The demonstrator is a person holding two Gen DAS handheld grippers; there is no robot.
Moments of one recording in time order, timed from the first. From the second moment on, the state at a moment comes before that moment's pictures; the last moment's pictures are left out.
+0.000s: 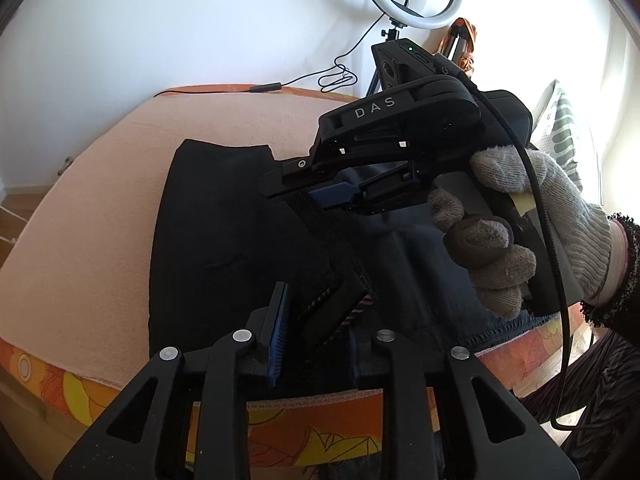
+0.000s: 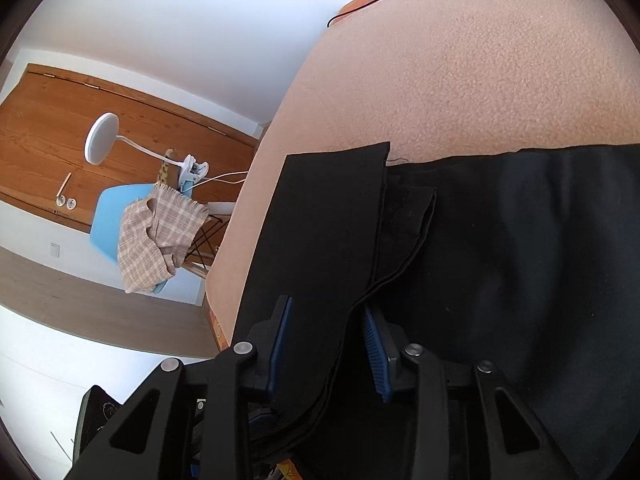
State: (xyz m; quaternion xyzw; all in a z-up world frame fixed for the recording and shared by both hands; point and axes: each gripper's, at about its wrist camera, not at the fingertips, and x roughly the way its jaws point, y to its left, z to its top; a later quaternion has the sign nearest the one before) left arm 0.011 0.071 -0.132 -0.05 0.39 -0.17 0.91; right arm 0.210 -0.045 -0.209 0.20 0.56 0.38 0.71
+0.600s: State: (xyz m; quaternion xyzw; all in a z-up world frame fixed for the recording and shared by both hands) left arm -0.002 0.049 -0.129 0.03 0.39 -0.16 0.91; right arm 0.188 -0.046 -0.193 0.13 0.53 0.37 0.75
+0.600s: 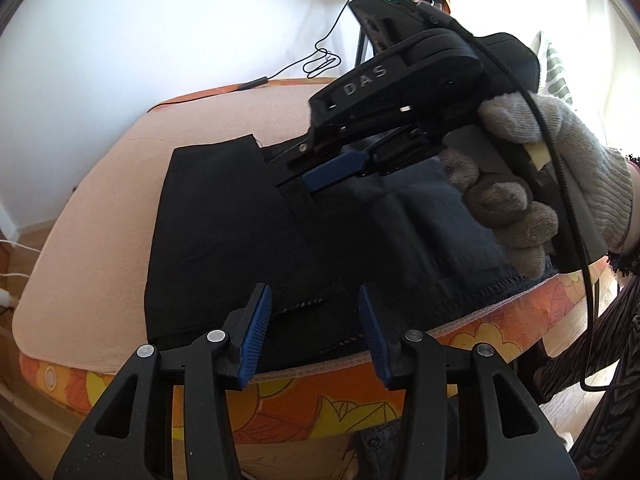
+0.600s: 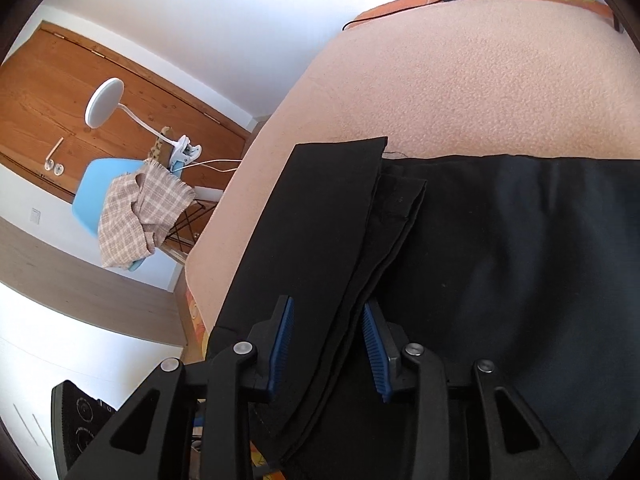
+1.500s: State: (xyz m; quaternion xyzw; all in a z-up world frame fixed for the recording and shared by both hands) left arm 0.016 0.065 -0.139 0.09 0.41 -0.24 0.88; right arm 0.157 -0.078 -0.201 0.21 0.56 0.36 0.72
